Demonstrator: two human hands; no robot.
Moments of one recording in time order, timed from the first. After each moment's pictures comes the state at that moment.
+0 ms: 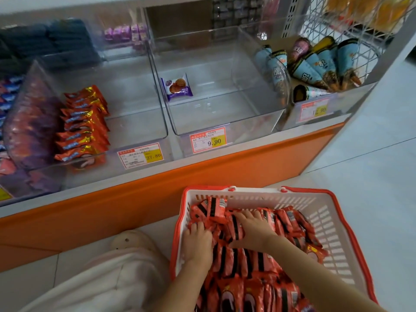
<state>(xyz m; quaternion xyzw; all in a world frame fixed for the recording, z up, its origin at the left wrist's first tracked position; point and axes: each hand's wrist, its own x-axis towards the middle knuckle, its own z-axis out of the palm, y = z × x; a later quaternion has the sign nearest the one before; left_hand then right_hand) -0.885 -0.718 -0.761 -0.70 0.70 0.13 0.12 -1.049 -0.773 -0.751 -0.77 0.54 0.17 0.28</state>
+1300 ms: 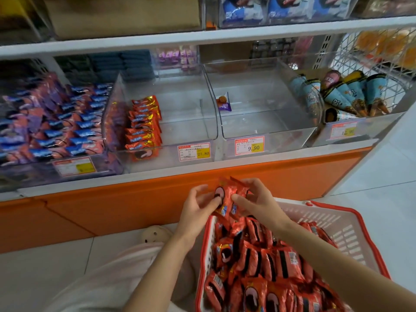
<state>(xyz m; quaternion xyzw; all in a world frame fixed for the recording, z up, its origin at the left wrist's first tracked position) -0.813 -0.703 -0.637 -0.61 0.35 0.50 -0.50 -0.976 -0.751 -0.617 -0.58 0.45 -0.31 0.61</state>
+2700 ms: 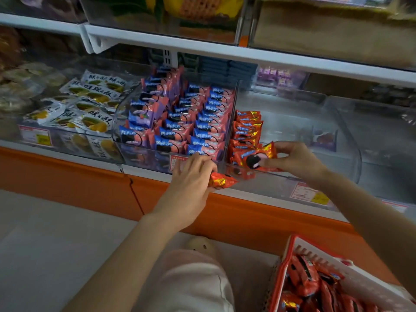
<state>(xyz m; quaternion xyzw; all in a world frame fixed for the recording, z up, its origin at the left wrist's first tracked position) -0.600 -0.666 -0.557 -0.75 0.63 0.02 -0.18 -0.765 -0.855 -0.533 -0.79 0.38 -0.18 0.44</state>
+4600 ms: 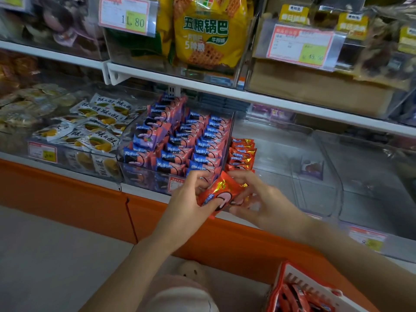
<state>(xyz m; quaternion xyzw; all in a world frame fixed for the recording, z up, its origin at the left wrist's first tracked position) -0.613 -0.660 -0.532 -0.71 0.48 0.18 -0.49 -0.759 -0.774 -0.500 -0.91 0.21 -0.13 0.33</state>
